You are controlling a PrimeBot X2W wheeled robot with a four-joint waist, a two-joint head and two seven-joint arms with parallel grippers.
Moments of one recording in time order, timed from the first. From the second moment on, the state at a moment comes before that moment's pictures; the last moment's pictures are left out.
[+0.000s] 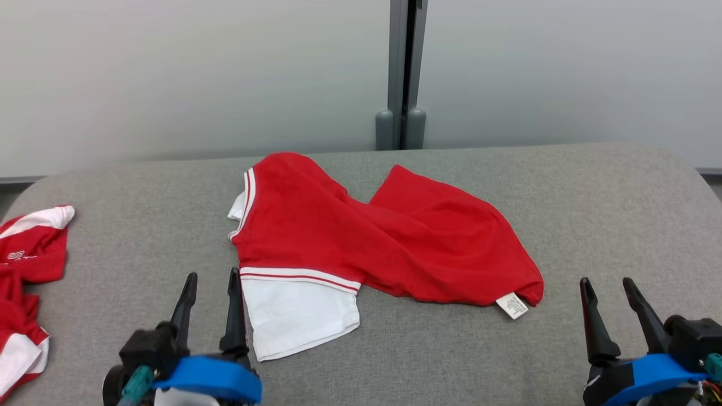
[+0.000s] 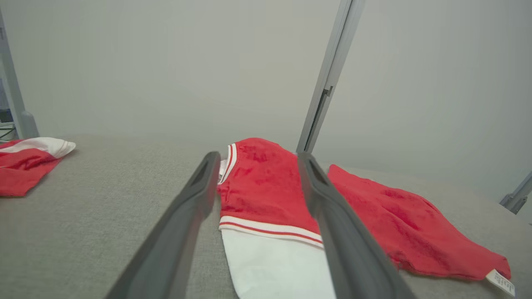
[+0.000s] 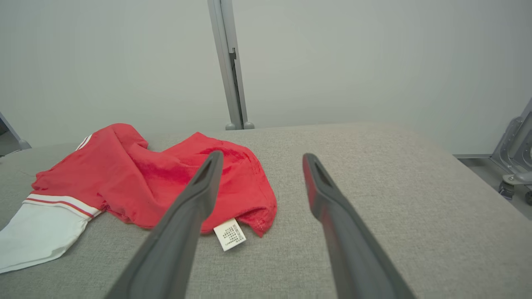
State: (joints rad) left arm -0.09 0.16 -0.27 0.27 -0.45 0.05 -0.26; right arm 0.02 -0.05 -0.12 0.08 0.15 0.13 -0.05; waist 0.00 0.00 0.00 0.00
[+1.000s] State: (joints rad) left arm 0.06 0.19 -0.23 0.23 -0.35 0.04 -0.22; right arm 0.04 -0.05 -0.11 0.15 0.17 0.13 -0.03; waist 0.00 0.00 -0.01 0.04
